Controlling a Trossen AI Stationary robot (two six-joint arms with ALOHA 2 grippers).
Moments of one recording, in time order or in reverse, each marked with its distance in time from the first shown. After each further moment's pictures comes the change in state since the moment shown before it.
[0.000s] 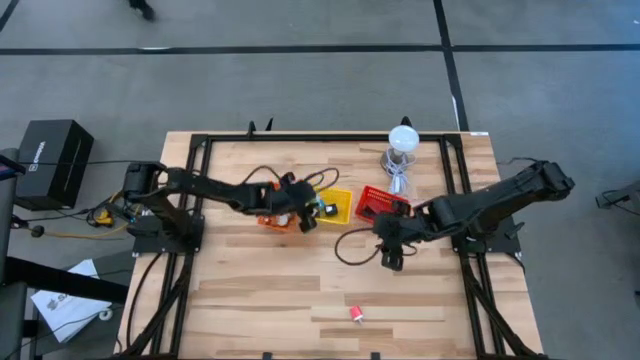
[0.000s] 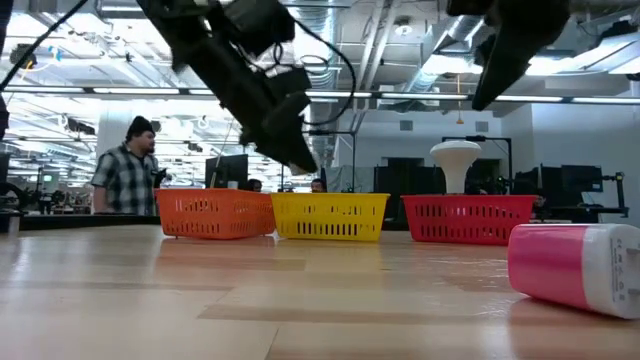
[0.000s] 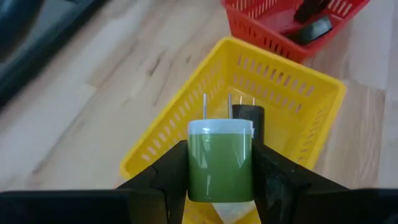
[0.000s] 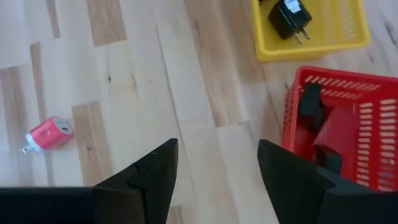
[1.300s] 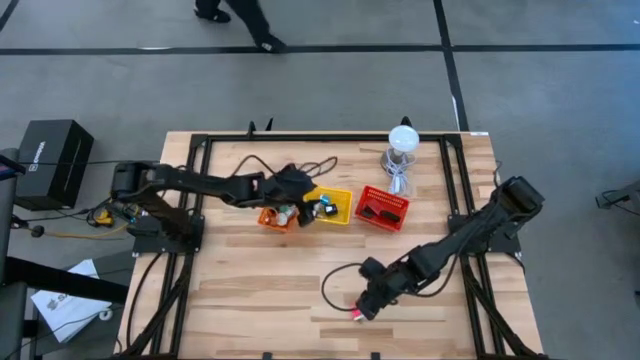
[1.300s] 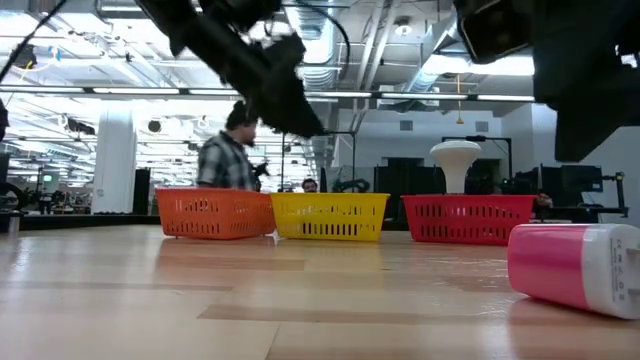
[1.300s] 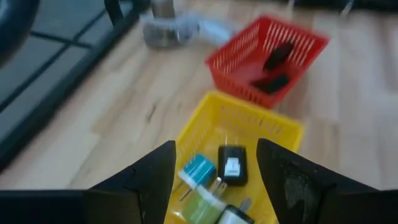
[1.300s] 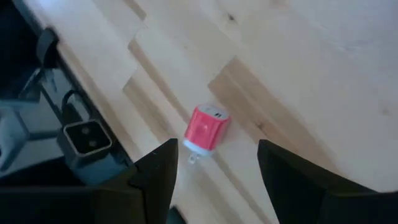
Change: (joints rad) left arm 0.038 -0.109 0.002 0.040 0.097 0.101; right arm 0.264 0.333 0.001 0.424 -0.189 0.862
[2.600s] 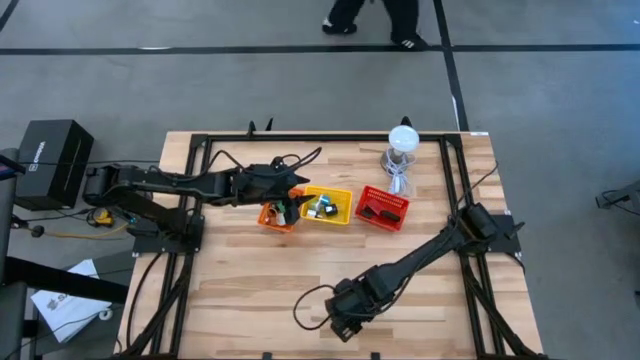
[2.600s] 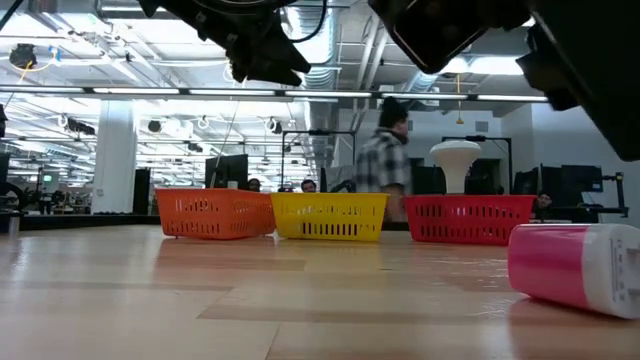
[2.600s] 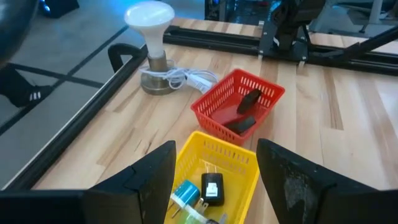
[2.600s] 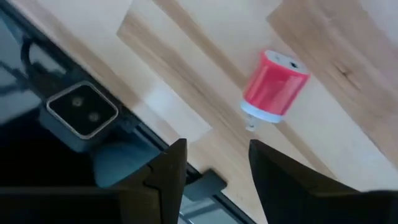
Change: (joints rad) left arm -0.040 -0.228 -0.011 -0.058 0.002 0.002; right arm -0.047 0.397 0.545 -0.404 -0.329 0.004
